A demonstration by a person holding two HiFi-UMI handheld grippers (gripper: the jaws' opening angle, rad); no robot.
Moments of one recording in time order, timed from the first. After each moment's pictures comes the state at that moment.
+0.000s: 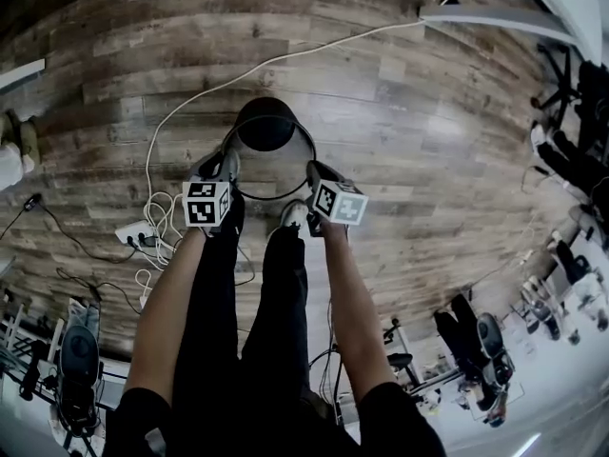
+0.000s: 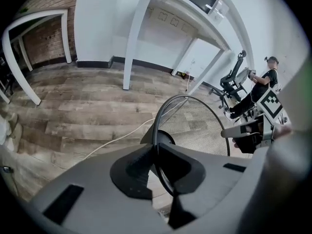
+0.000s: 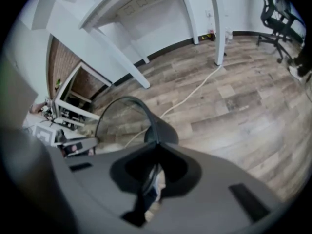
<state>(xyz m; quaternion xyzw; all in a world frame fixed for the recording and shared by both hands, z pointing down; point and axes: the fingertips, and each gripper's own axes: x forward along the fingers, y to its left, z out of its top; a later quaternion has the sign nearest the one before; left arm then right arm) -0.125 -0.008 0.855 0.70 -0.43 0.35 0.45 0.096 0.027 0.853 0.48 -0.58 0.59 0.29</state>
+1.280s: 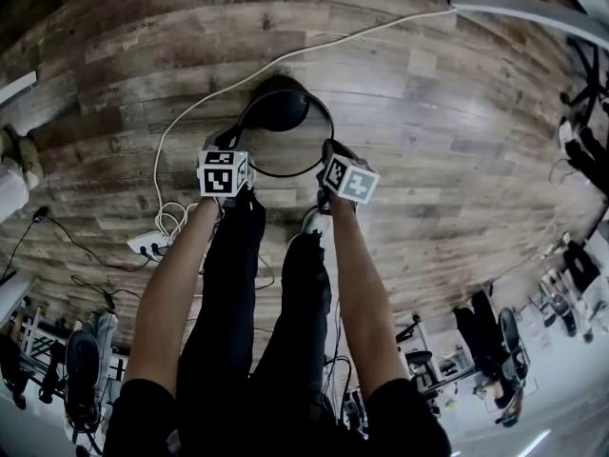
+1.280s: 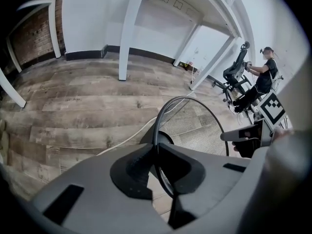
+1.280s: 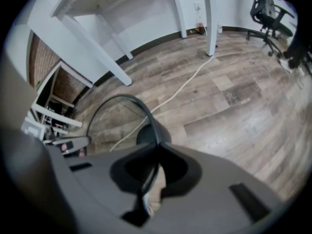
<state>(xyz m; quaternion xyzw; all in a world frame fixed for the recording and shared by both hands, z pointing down) -0.123 -0.069 0.986 0.70 -0.40 0.38 0.45 0.096 -0.013 0.986 0.54 -0.53 0.59 0.29</state>
